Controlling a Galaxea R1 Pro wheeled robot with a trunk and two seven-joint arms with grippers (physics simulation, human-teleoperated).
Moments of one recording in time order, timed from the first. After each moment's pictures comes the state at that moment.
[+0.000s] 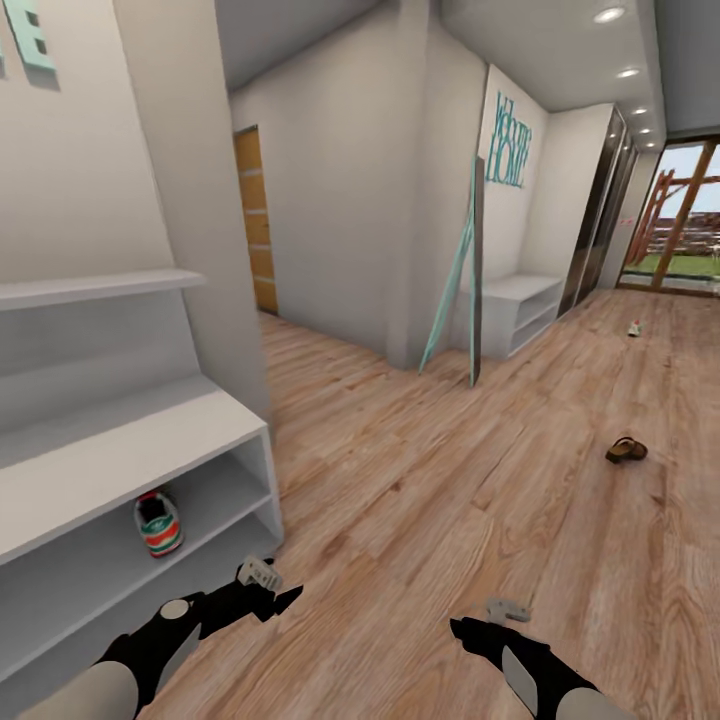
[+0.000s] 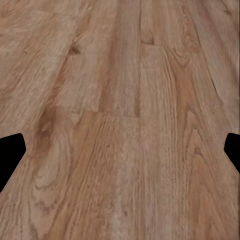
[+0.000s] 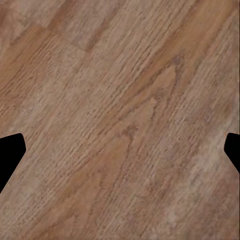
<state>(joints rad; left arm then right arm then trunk) -0.61 0.12 -0.21 -0.32 0.05 -0.27 -0.66 -0.58 -0.01 -0.23 -0.21 0.00 0.09 0.09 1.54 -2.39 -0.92</state>
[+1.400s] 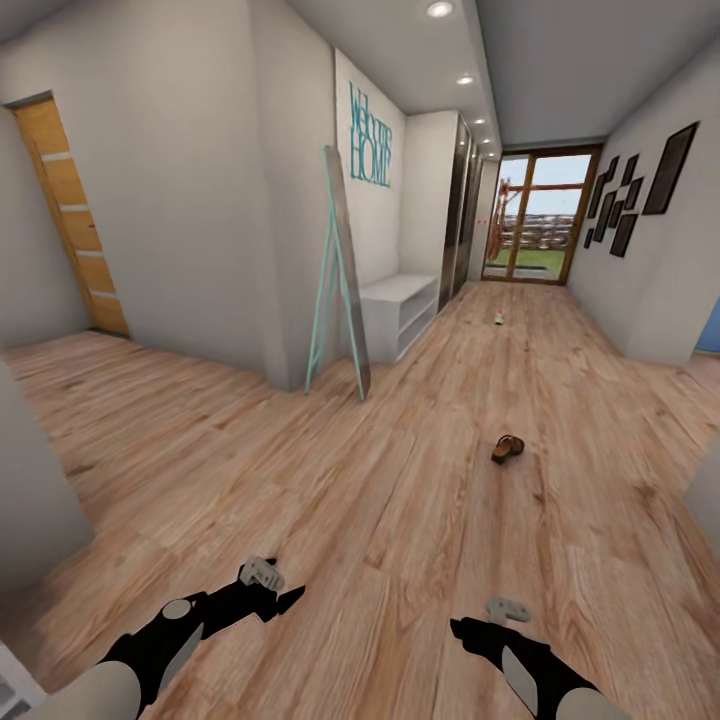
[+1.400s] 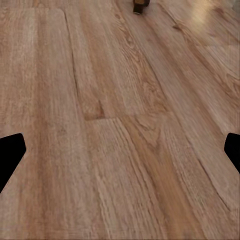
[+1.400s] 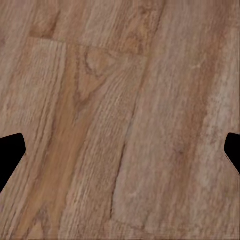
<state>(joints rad) -0.61 0.12 -0.21 -0.32 0.05 -0.27 -0.66 -0.58 -0.01 -0.23 -0.21 0.00 0.09 0.09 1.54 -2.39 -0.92</state>
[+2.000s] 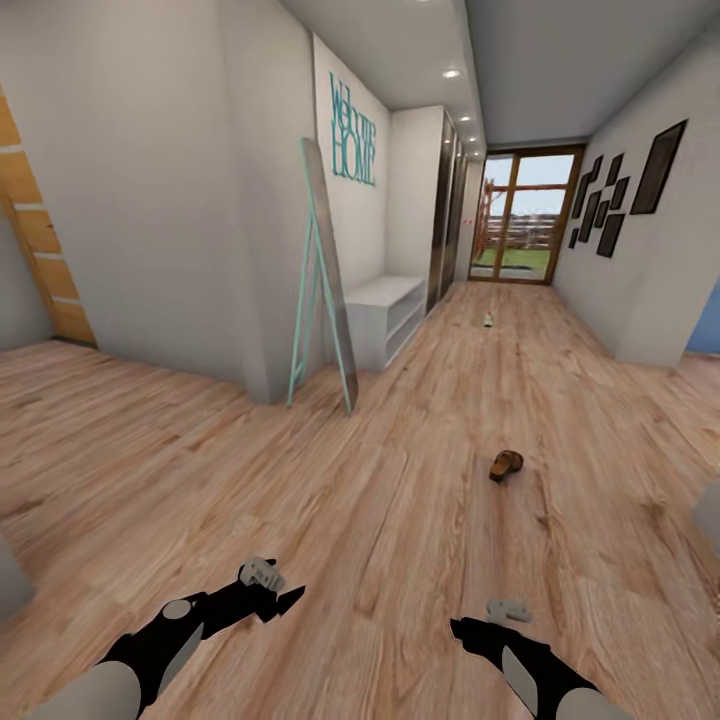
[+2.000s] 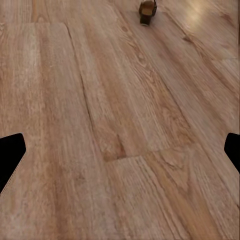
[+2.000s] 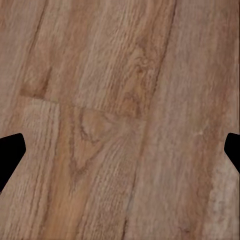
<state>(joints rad) -0.61 0.12 -0.21 -0.32 0.05 -0.27 -0.66 -0.58 -0.01 -0.23 -0.21 0.00 0.09 0.09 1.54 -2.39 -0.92</state>
